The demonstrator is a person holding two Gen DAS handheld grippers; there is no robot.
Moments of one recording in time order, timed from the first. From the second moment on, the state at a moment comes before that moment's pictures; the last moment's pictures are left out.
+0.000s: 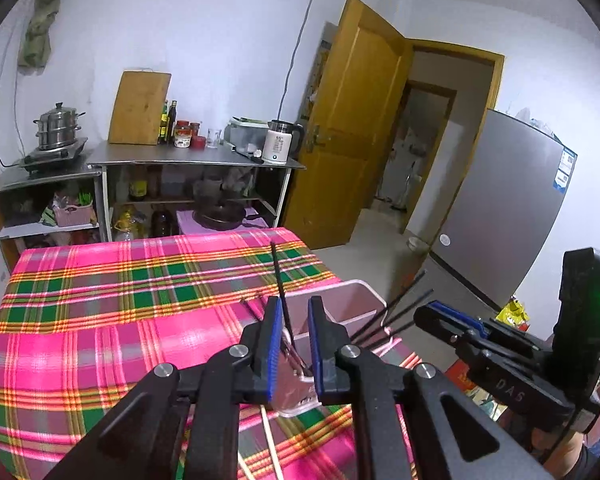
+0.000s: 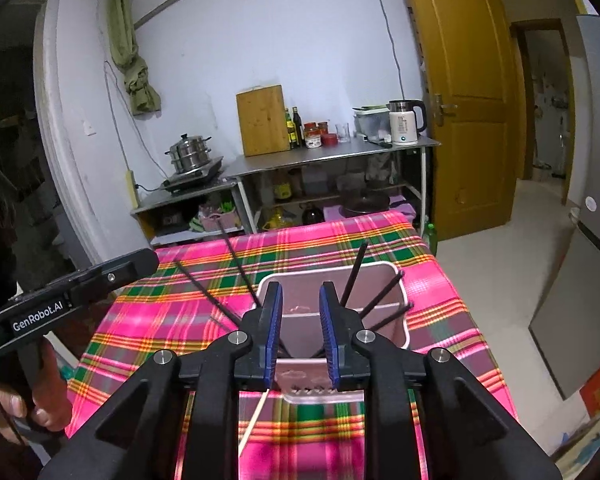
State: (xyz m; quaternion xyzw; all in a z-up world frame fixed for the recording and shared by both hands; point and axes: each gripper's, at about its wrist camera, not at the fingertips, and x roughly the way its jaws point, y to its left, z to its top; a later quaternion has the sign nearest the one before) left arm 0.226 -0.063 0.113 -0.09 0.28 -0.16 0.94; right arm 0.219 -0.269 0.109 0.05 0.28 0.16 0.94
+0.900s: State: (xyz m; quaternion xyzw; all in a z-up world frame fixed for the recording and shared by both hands) left arm 0.121 -0.031 0.025 -0.09 0.34 -0.12 0.93; right arm 0.130 -0.242 0.048 0.04 0.34 0.20 0.92
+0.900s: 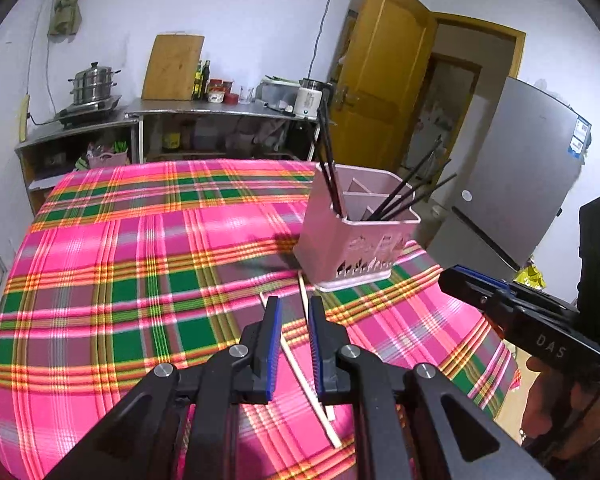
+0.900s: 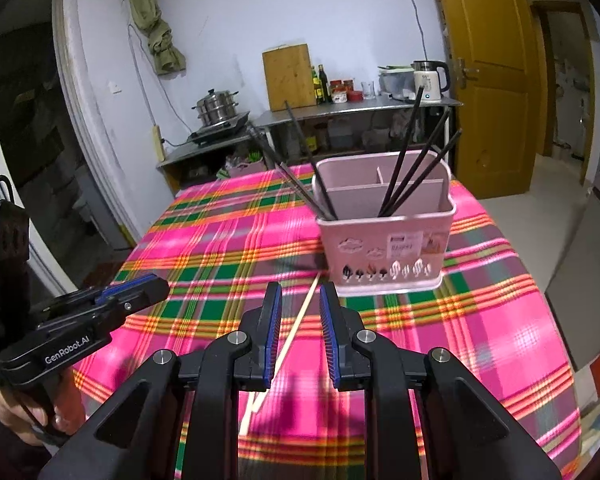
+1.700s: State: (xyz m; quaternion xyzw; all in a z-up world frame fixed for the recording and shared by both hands) left arm 0.142 -0.026 -0.029 -0.12 0.40 -0.10 0.90; right arm 0.141 -0.225 0.005 0.04 0.39 0.21 0.89
